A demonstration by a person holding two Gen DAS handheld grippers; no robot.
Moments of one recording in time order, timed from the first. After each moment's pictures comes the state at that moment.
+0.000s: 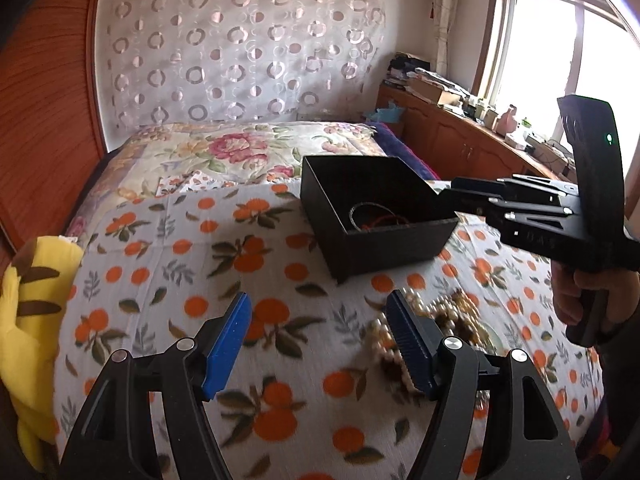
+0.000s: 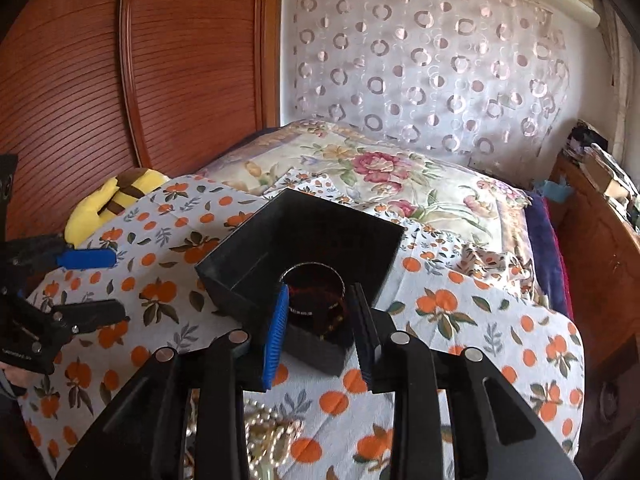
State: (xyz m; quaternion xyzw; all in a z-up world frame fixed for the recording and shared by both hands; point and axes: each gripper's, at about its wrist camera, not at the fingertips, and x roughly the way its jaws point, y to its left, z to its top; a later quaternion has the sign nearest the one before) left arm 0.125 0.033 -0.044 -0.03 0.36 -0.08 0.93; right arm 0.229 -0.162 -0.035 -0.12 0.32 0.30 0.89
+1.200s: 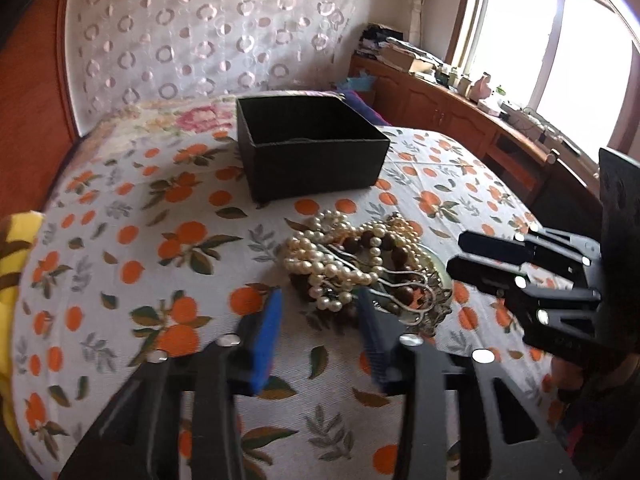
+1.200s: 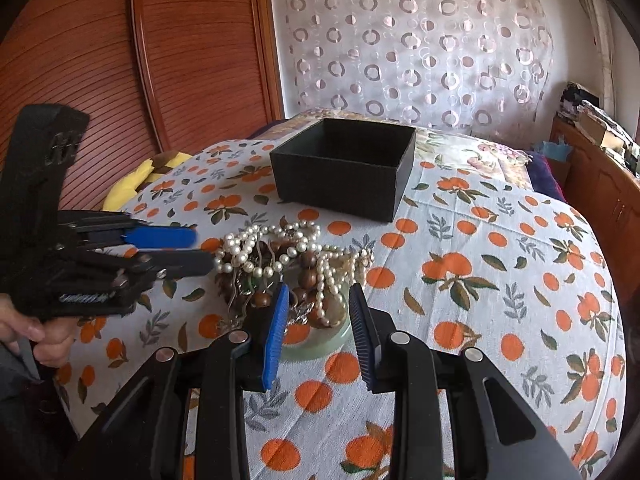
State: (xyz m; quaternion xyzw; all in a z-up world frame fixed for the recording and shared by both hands) left arm 0.095 -0.014 -0.072 -0.03 0.40 -0.13 0.90; right arm 0.115 -0.200 -0.080 -0.07 0.34 0.31 0.89
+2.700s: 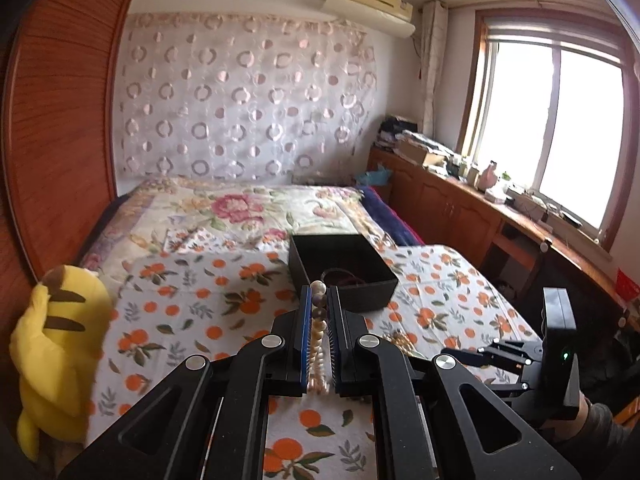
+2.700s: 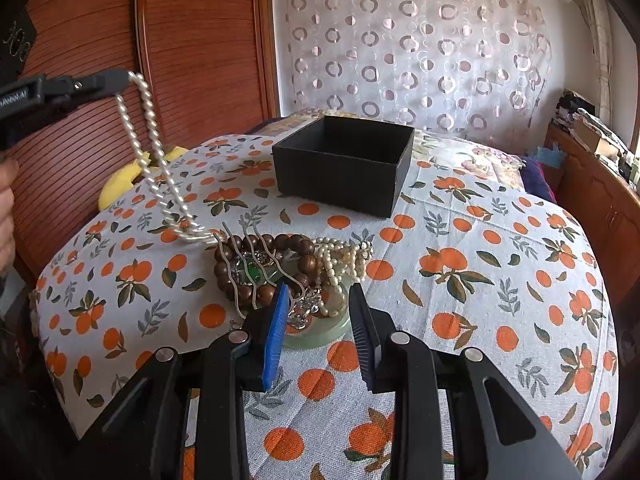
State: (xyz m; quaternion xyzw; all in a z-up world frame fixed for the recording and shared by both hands) left arm 0.045 0.038 0.038 -0.06 0.25 -0.08 0.96; right arm 0.109 -0.193 -0.081 -0.09 0.33 0.30 0.89
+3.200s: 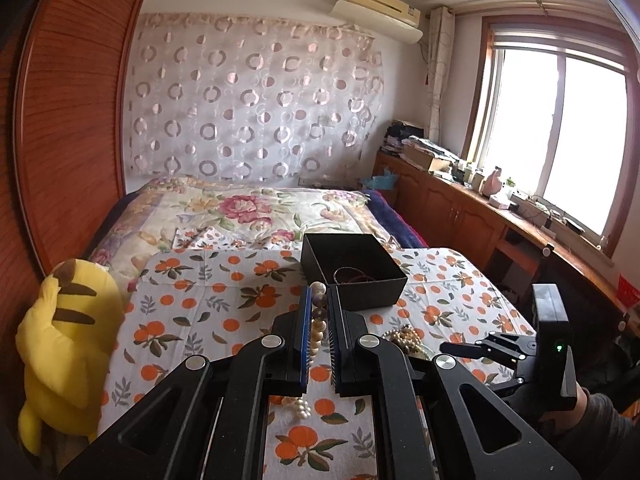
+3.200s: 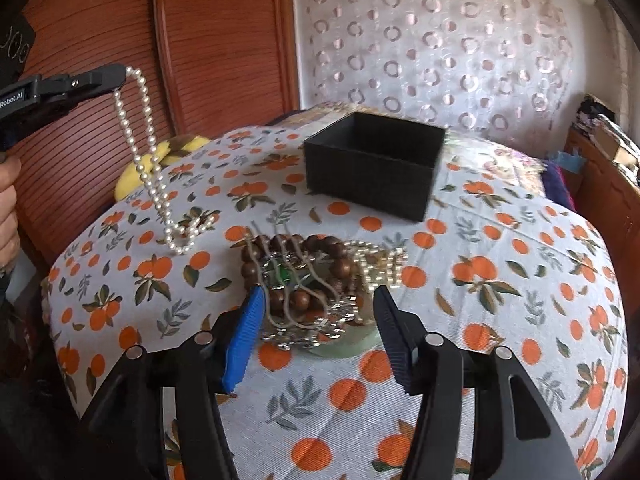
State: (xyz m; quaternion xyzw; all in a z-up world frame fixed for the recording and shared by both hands) left arm 0.030 0.052 0.034 -0.07 0.24 -0.08 0.96; right arm 0.112 -0.170 -0.084 -0.11 0.35 0.34 0.86
